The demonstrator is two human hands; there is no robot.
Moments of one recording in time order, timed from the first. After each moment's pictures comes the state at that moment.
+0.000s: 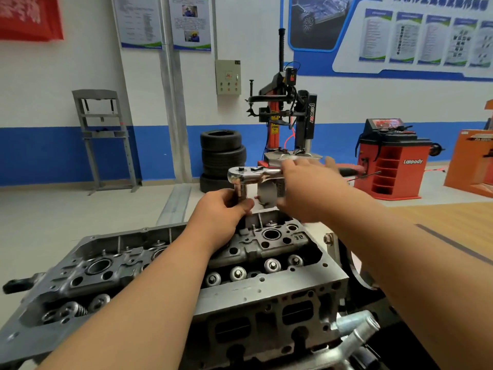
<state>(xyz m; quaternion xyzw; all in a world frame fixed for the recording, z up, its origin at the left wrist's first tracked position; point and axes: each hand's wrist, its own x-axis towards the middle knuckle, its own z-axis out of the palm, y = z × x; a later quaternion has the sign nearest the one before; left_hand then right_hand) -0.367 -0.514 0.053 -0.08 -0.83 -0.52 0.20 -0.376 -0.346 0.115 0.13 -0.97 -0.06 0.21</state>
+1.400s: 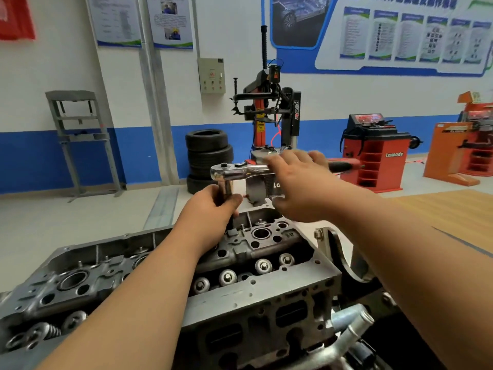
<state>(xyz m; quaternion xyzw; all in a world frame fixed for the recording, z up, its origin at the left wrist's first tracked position) -0.371 -0.513 0.055 -0.06 -0.85 -0.48 0.19 -0.380 -0.328 0.108 0.21 -0.95 -0.02 0.22</state>
